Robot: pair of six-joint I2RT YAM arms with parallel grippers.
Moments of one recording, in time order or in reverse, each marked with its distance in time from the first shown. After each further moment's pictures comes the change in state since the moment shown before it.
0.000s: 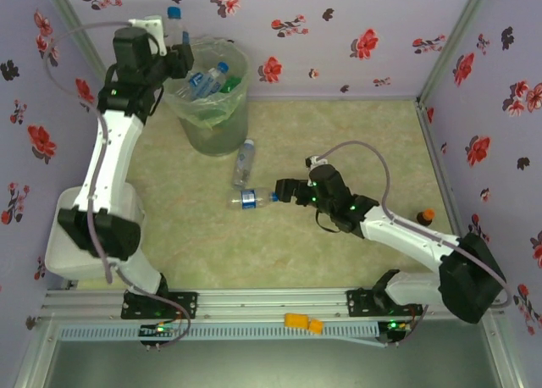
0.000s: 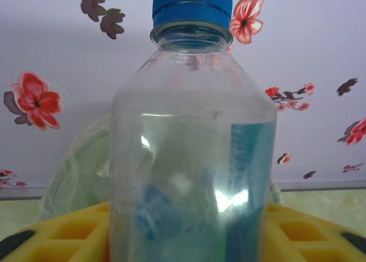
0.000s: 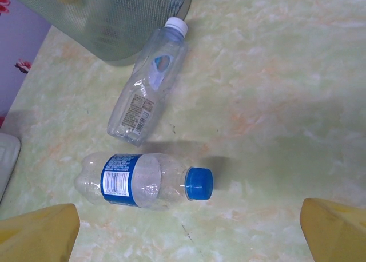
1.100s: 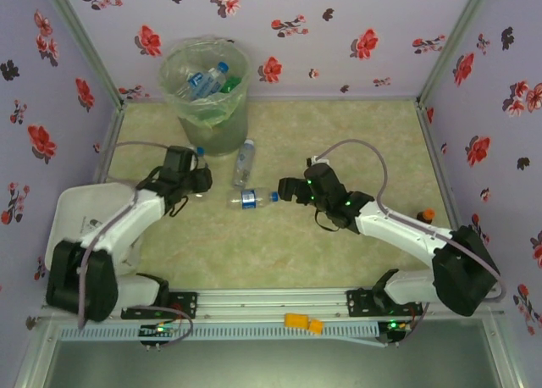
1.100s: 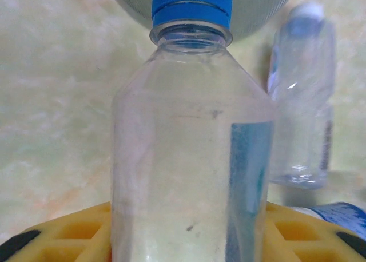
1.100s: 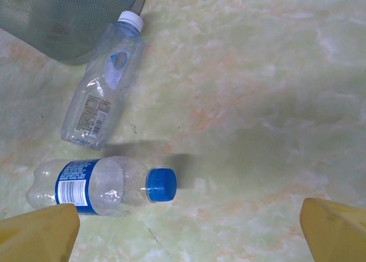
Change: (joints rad) left arm -0.163 -0.511 -1.246 0.203 -0.153 -0.219; right arm 0.000 0.076 0.046 -0.078 0.082 0.024
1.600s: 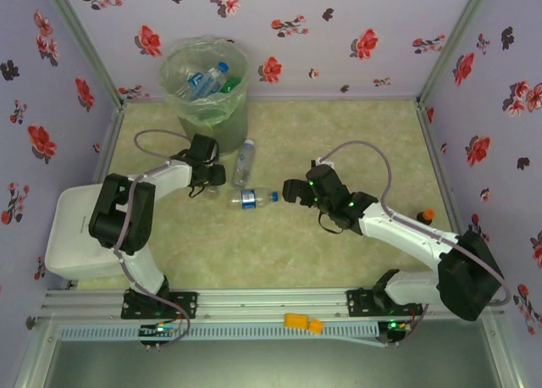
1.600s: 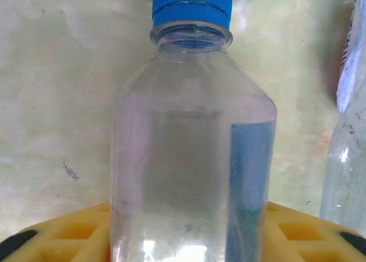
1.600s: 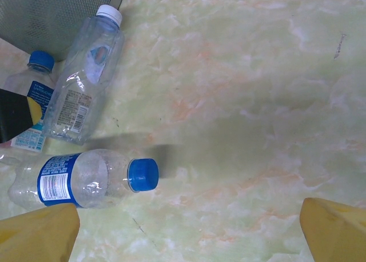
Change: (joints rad) left arm -0.022 0.546 0.246 0.036 0.022 0.036; right arm 0.000 -0.045 0.000 -0.095 0.041 0.029
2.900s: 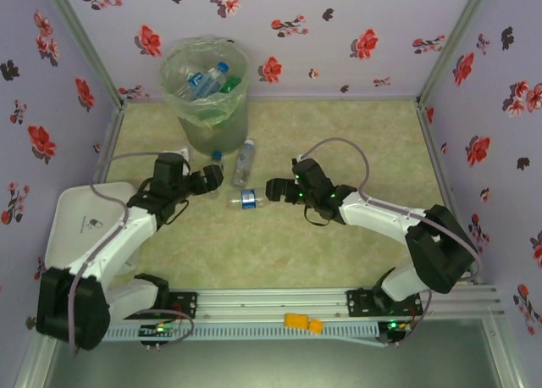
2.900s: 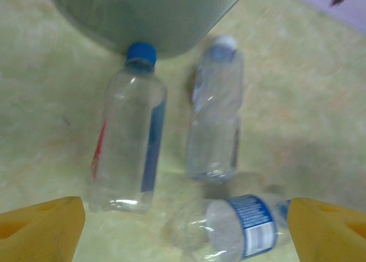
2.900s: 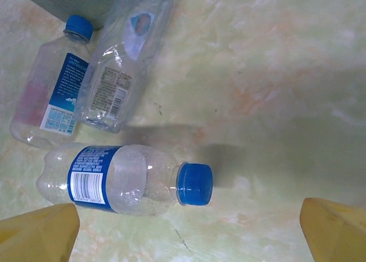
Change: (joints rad) left arm 0.008 -0.616 -0.333 0.097 0.140 -0.166; right arm 0.000 0.218 0.068 0.153 -0.168 -0.016
